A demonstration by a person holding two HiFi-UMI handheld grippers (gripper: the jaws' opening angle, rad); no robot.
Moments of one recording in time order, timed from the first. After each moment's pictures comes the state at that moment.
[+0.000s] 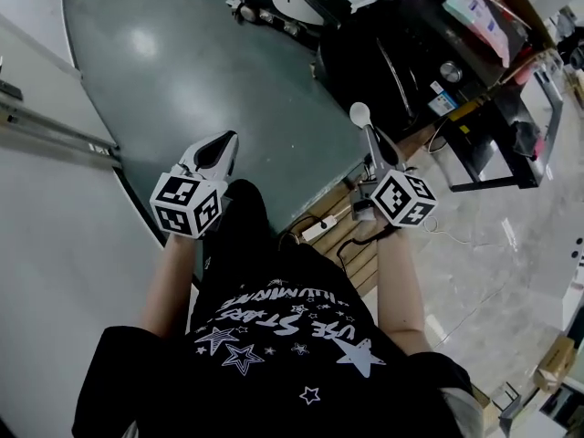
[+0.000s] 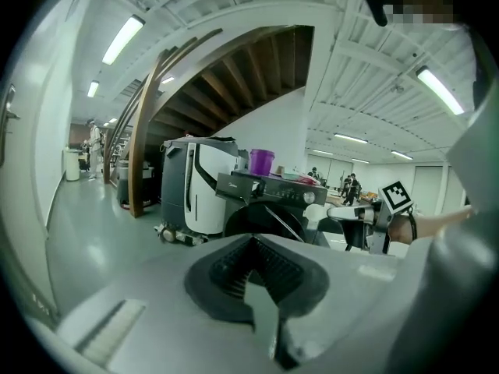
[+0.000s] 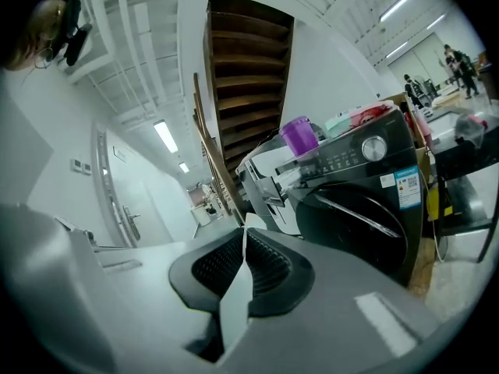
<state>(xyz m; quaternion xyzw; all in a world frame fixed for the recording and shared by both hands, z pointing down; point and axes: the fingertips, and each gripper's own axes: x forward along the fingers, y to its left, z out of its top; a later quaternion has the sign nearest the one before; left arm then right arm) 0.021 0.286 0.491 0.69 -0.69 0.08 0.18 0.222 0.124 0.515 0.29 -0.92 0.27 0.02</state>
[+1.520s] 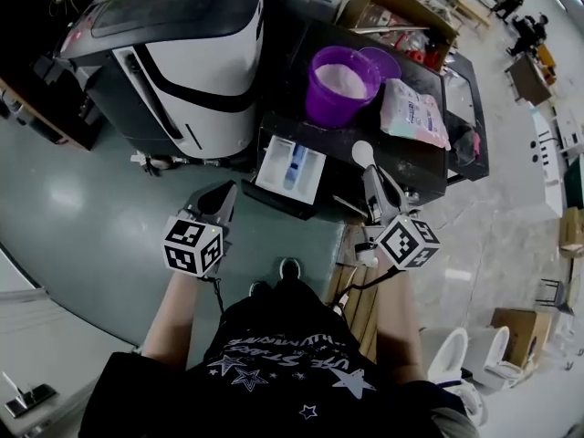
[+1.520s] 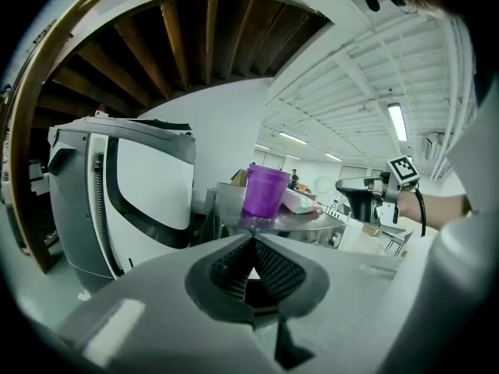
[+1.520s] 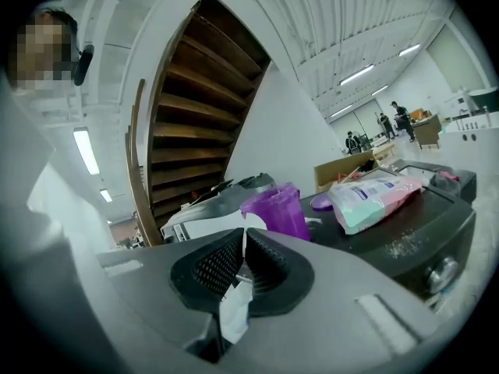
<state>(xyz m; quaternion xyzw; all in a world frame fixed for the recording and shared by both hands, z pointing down) -0.162 -0.194 0.399 0.87 -0.45 0.11 0.18 0.104 -0.216 0.333 0.55 -0.80 0.23 -0.06</state>
